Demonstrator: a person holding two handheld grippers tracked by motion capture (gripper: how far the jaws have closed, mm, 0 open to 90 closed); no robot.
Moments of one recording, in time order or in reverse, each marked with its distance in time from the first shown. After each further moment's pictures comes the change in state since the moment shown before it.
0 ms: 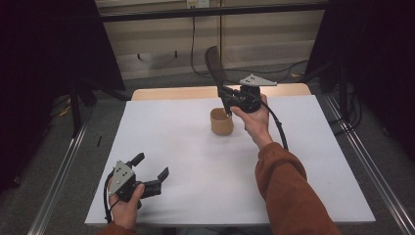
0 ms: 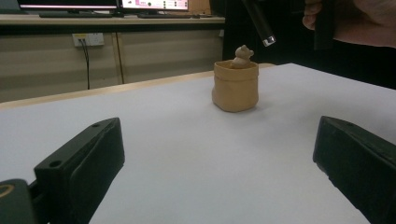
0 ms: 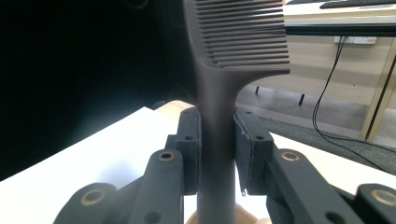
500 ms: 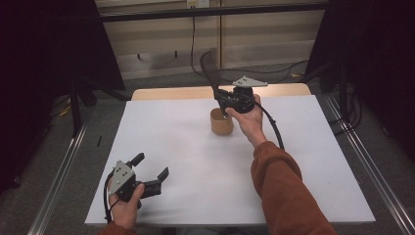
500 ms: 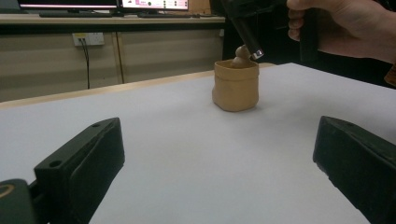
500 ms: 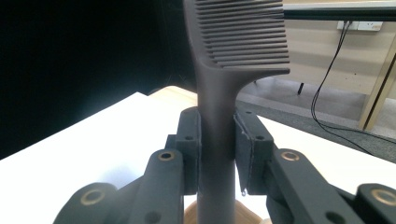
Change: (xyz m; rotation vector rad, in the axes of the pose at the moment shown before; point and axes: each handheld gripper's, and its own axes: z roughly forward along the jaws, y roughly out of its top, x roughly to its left) left arm 0.000 0.000 0.000 -0.001 0.002 -0.002; right arm -0.003 -0.014 0.023 0.055 -0.008 -0.015
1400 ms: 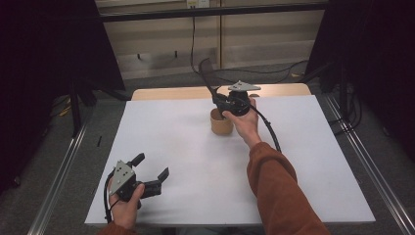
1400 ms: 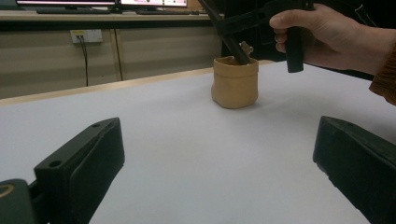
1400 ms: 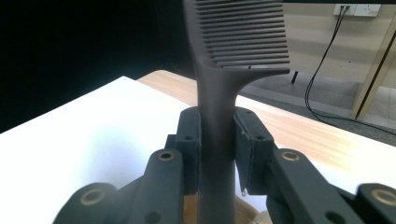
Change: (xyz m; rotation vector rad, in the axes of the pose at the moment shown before) left arm 0.000 -0.001 0.001 0.010 -0.007 -0.006; right arm -0.007 -0.021 0.022 0.043 -0.029 -0.008
